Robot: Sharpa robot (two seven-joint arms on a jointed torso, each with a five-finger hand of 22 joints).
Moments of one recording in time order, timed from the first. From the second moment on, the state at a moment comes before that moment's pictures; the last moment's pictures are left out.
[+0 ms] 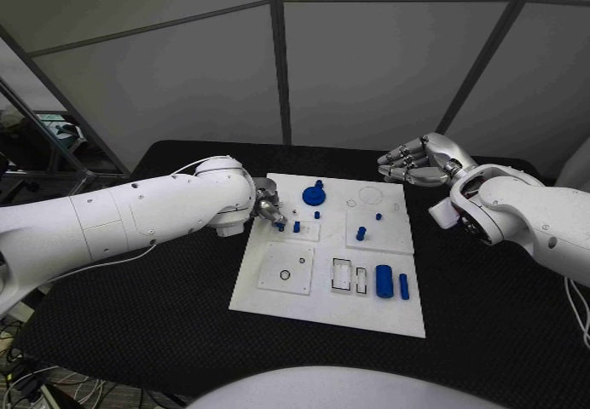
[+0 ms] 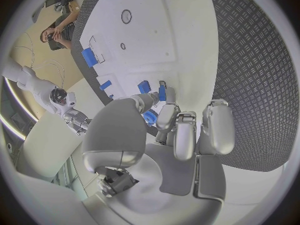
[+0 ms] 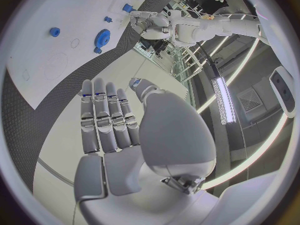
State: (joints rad) left arm 1.19 -0.72 -0.02 1.39 -1.13 0.11 -0.59; left_hand 1.16 -0.14 0.70 0.15 0.12 0.84 0.06 0.73 0.67 1.33 -0.02 1.31 1.14 1.46 -0.07 1.56 1.31 0.06 1.42 0.04 1.37 1.31; right arm 1.21 -0.74 -0.02 1.32 -0.74 -0.31 0.17; right_hand 1.39 -0.15 0.31 0.17 0.38 1.01 0.20 0.07 0.07 1.20 0.13 0.08 0.06 1.22 0.10 0.07 0.16 0.18 0.95 0.20 0.30 0.20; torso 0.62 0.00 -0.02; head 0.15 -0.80
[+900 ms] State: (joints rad) left arm 1.19 -0.72 -0.02 1.38 -1.15 0.14 -0.60; left_hand 1.15 -0.15 0.70 0.13 0.11 0.84 0.05 0.73 0.67 1.34 -0.02 1.31 1.14 1.46 -0.07 1.56 1.31 0.06 1.42 0.04 1.37 1.31; right arm 1.21 -0.74 -0.02 1.32 -0.74 -0.30 0.18; right_hand 1.39 -0.15 0.31 0.17 0.38 1.01 0.20 0.07 0.07 1.20 0.13 0.08 0.06 1.22 0.10 0.07 0.16 0.18 0.95 0.20 0.30 0.20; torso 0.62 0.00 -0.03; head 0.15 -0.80
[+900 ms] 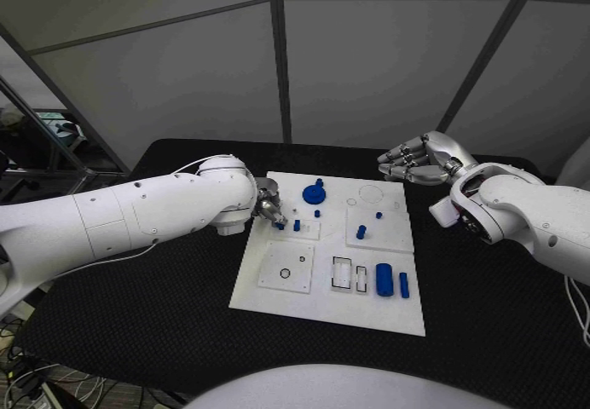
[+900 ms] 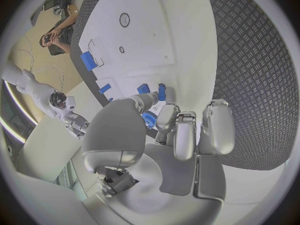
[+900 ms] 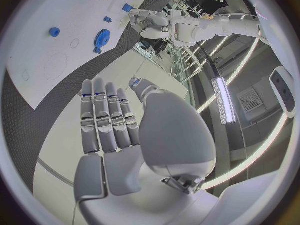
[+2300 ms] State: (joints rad) left arm 1.19 -0.71 -0.02 1.36 -1.15 0.15 -0.61; left_hand 1.09 -0.13 0.36 0.18 0.11 0.88 0.04 0.72 0.66 1.34 -0.02 1.30 1.13 1.47 -0.07 1.56 1.31 0.06 1.43 0.04 1.36 1.31; right arm 1.21 -0.74 -0.02 1.32 -0.74 -0.30 0.18; right_hand 1.39 -0.15 0.31 0.17 0.38 1.01 0.20 0.07 0.07 1.20 0.13 0.08 0.06 1.22 0.10 0.07 0.16 0.18 0.95 0.20 0.30 0.20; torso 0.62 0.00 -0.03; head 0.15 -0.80
